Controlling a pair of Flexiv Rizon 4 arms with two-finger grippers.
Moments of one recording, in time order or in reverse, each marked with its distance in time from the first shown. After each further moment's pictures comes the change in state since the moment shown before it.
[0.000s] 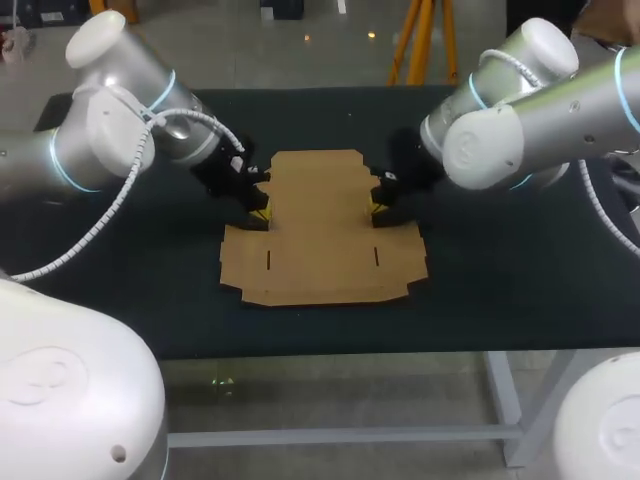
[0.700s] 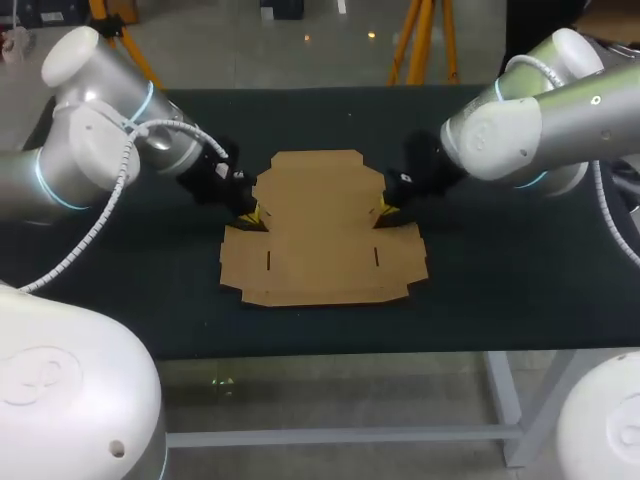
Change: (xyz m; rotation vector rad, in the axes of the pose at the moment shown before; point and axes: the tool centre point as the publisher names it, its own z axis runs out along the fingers) left arm -0.017 0.008 -0.005 0.047 0.037 -0.026; right arm -0.014 -0.008 -0.011 -0.015 0.075 0.002
